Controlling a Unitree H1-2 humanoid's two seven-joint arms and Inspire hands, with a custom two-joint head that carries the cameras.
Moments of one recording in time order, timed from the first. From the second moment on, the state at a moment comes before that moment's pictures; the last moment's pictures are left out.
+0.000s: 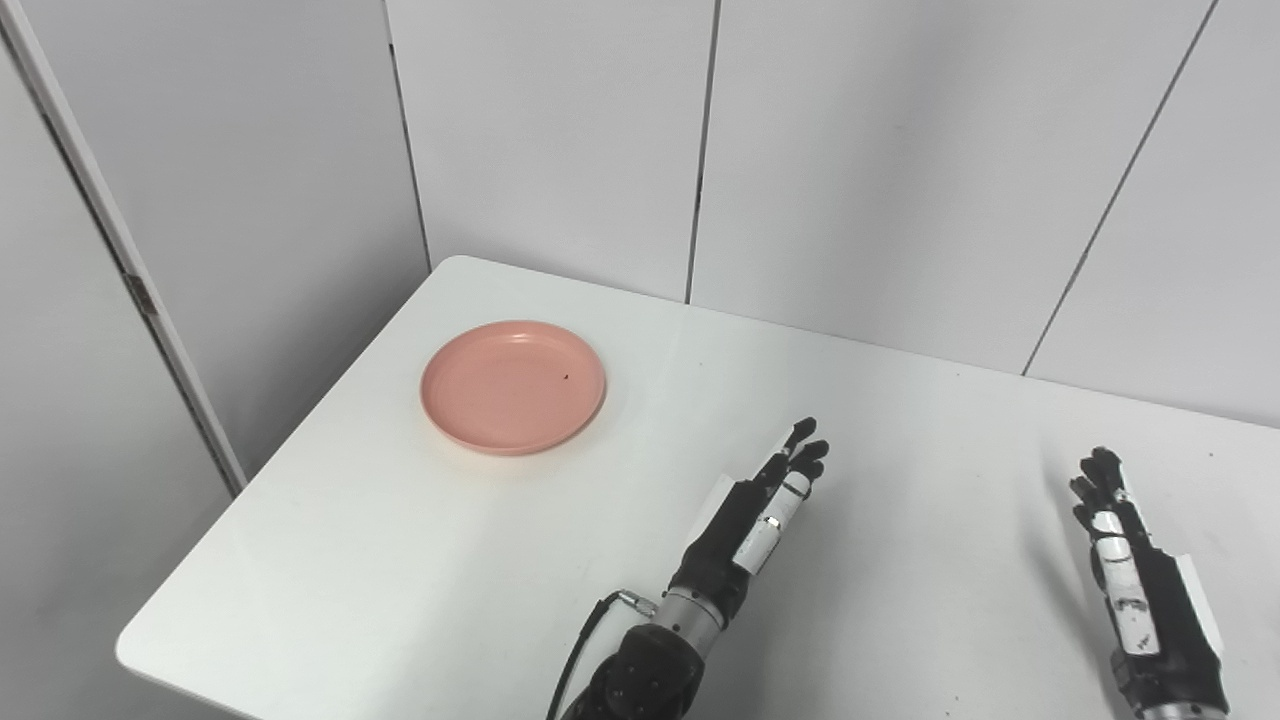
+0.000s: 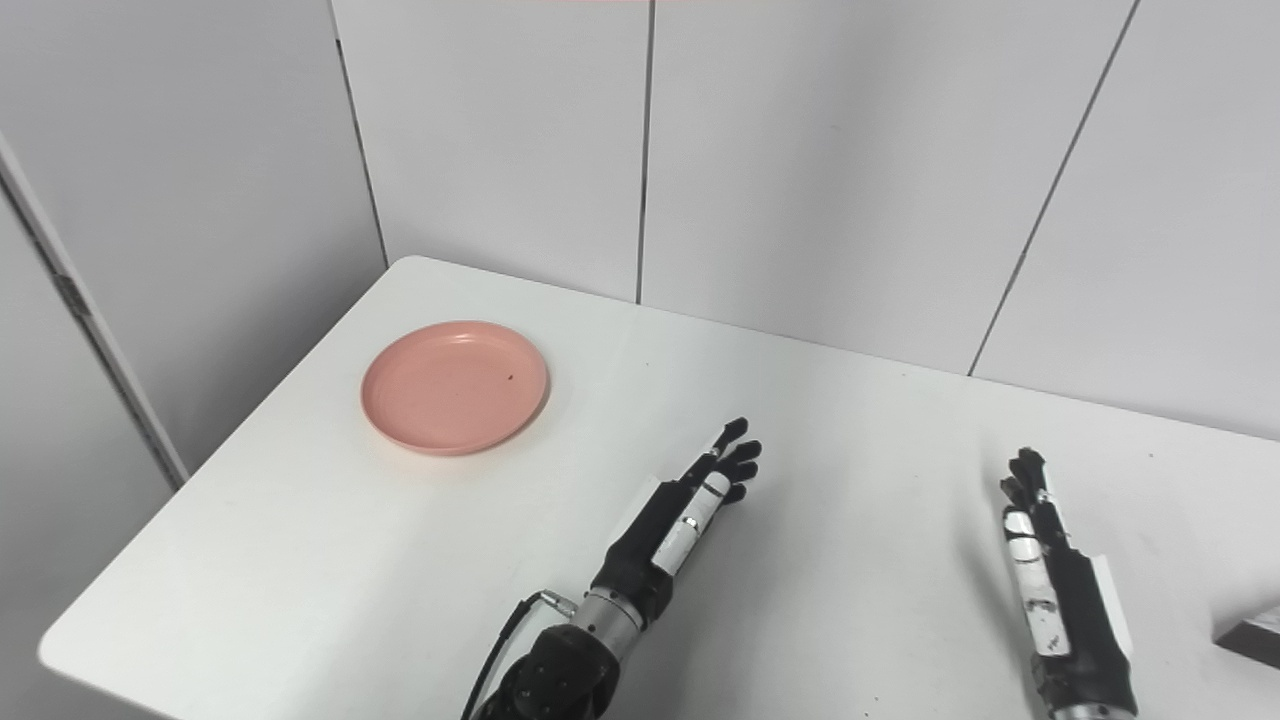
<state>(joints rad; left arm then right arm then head) -0.23 -0.16 -0.18 0.27 0.09 -0.11 -0.01 -0.23 -0.24 -0.04 0.24 0.06 -0.23 0.15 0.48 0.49</state>
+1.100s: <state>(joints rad) -0.34 -0.20 -0.06 -0.13 0.05 0.02 0.11 -0.29 -0.27 -0.05 0.35 0.07 -0.31 0.18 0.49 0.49</state>
